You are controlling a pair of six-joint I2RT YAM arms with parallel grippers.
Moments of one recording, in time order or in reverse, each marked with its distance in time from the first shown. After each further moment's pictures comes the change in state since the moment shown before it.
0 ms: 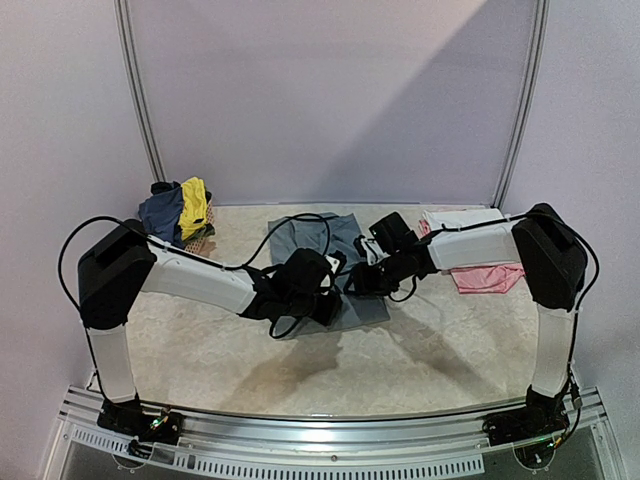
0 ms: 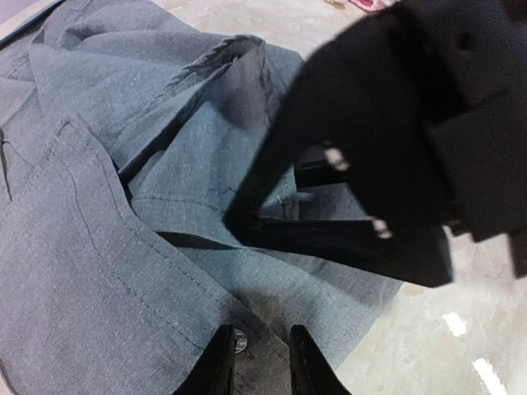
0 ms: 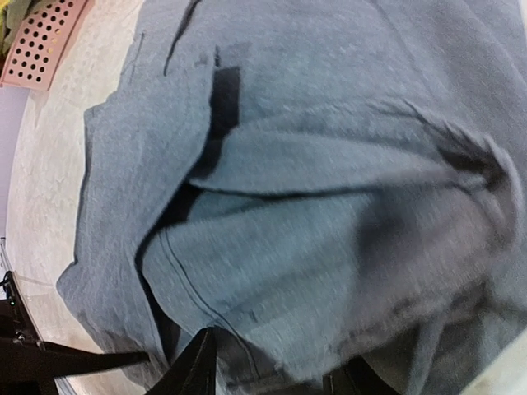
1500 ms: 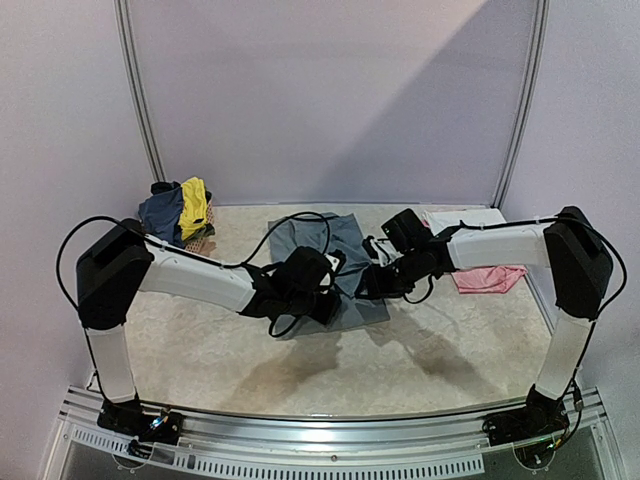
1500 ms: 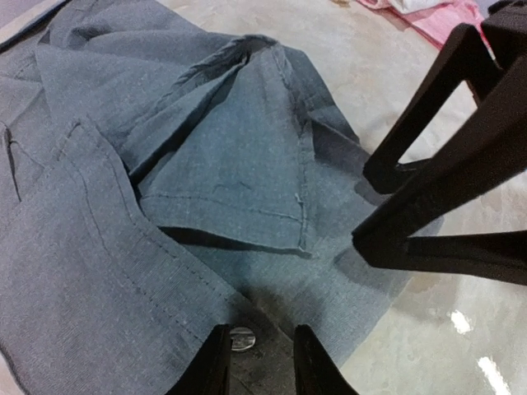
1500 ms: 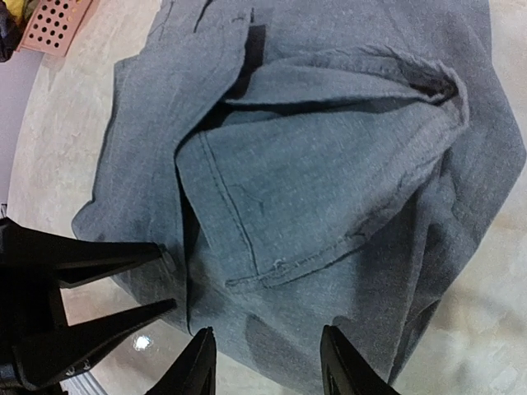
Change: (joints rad) left arm 0.000 -0.009 0.012 -0.037 -0.016 0.008; right arm 0.002 -0.158 -0.092 -0.111 -0.012 -0.061
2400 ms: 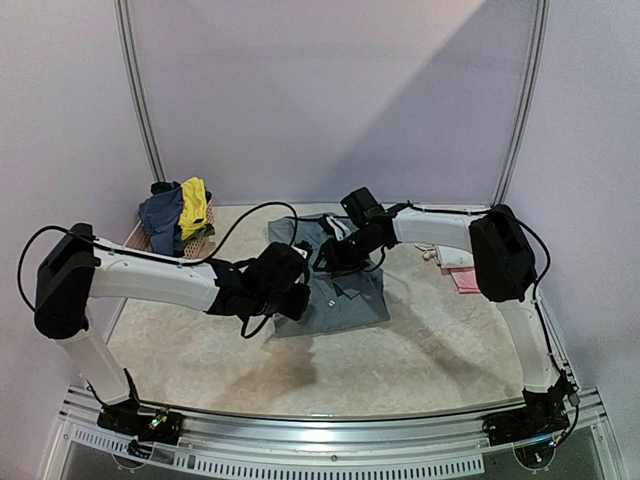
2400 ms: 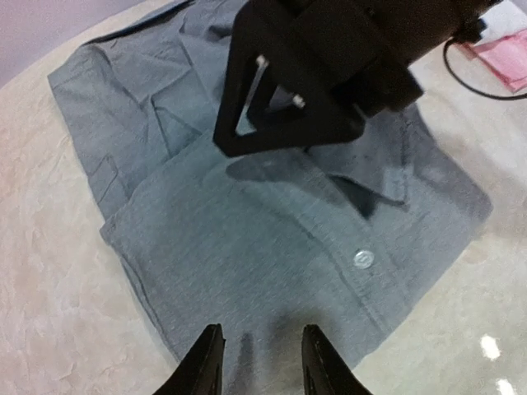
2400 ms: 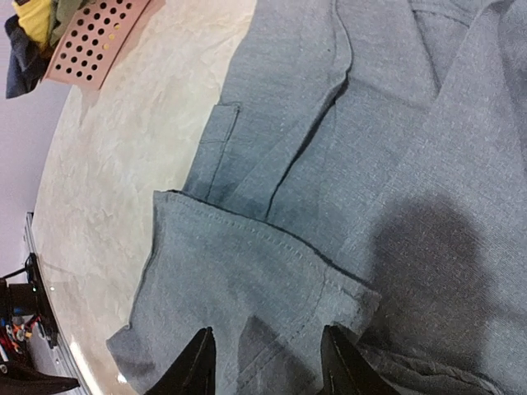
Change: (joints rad) left arm 0.005 -0.224 -0.133 -0.171 -0.221 -0.048; right arm -0.018 0.511 0.699 -0.134 -0.174 -0.097
